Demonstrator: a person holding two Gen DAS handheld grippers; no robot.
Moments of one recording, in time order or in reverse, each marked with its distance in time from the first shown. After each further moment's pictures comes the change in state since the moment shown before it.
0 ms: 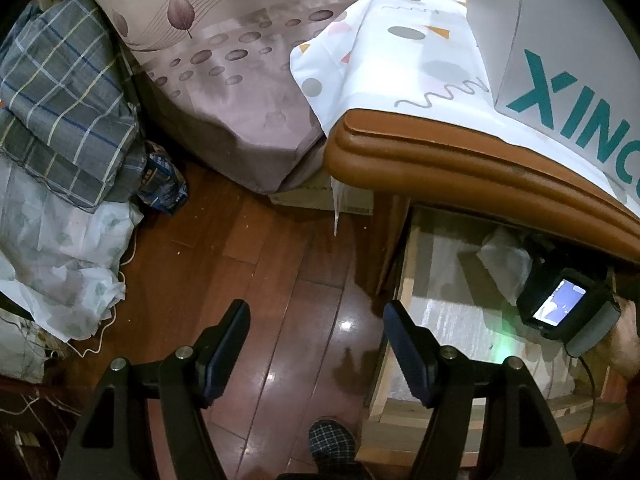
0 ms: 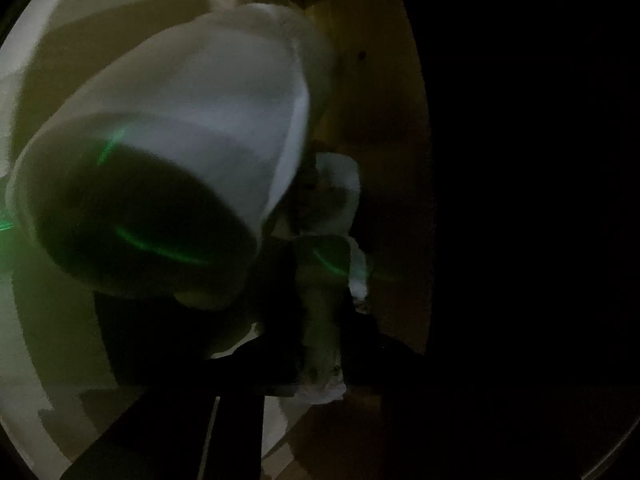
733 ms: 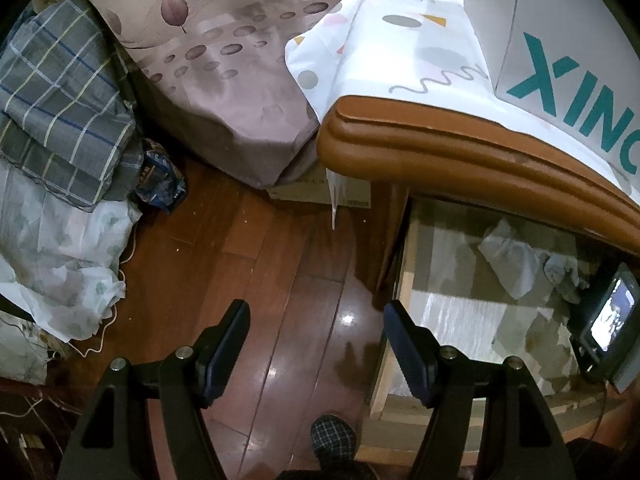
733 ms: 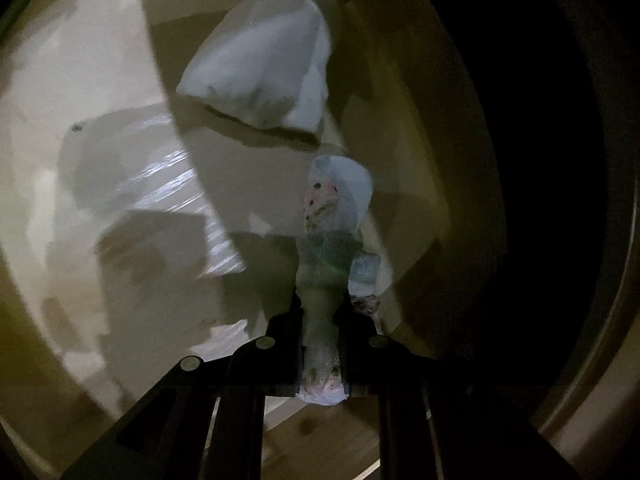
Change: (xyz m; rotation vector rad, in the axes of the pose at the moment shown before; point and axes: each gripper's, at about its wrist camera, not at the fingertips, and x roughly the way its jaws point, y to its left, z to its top) left arm 0.006 -0.003 -0.001 0.019 0.025 0.000; right arm 0.013 -0.060 0.002 0.204 0.258 0.534
